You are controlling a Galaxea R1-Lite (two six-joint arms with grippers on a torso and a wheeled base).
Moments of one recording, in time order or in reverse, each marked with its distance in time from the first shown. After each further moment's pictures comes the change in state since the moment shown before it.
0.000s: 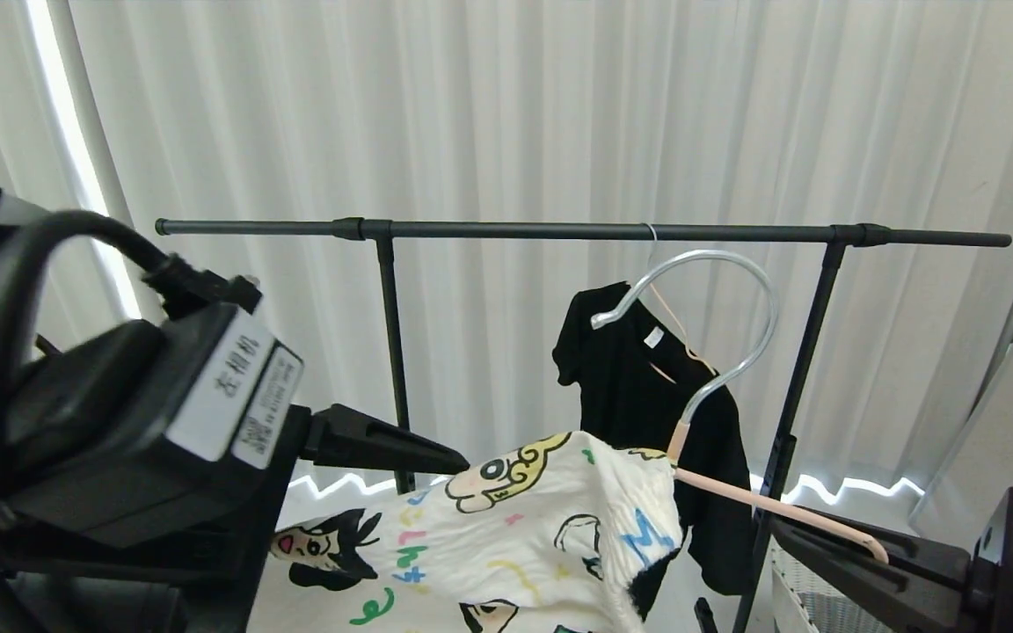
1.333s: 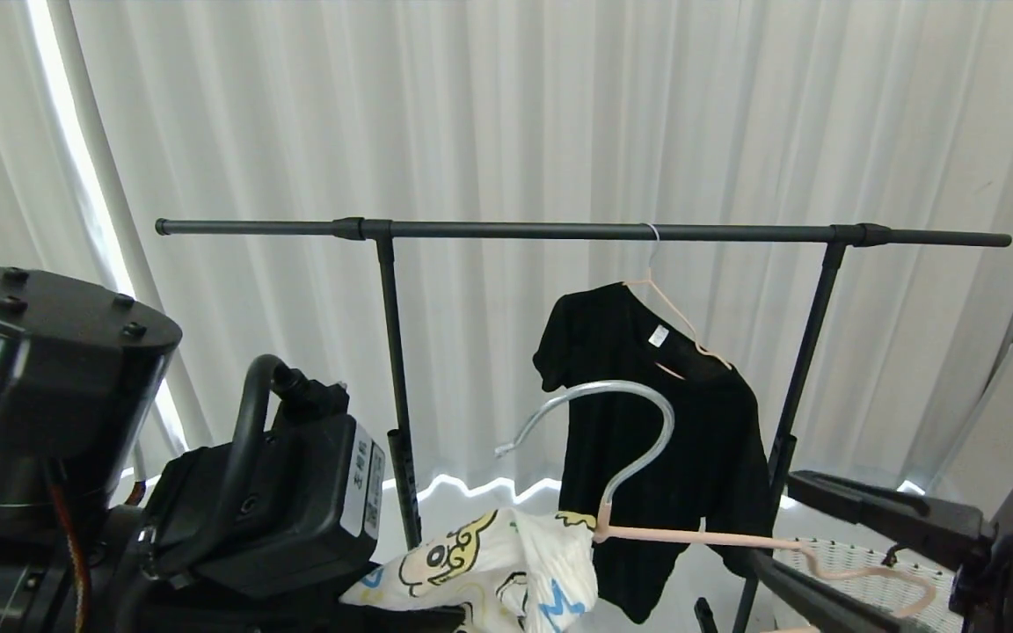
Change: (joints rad) left arm 0.006 0.034 0.094 0.003 0.102 -0.003; right arm 0.037 0.007 -0.017 -0.025 -0.027 -0.030
